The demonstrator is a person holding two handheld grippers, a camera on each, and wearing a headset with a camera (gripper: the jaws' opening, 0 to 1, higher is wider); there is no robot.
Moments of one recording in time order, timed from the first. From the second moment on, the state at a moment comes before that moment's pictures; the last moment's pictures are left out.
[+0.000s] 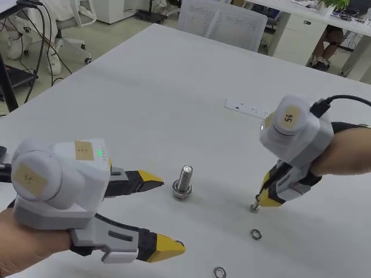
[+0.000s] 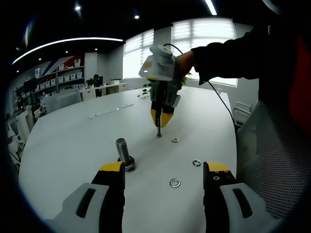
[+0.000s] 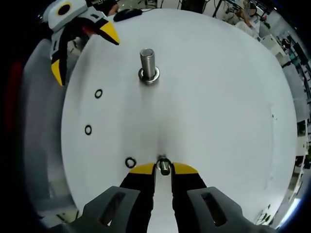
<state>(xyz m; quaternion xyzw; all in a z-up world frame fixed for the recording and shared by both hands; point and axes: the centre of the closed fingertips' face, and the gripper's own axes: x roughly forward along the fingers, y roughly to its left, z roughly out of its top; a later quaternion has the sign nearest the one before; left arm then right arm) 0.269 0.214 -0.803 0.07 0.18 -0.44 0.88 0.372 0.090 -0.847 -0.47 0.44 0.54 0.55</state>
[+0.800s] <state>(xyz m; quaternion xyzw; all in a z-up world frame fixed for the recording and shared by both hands) 0.270 0.215 -0.803 0.07 0.18 -0.44 0.88 0.376 0.089 -0.872 -0.47 0.45 0.53 0.54</state>
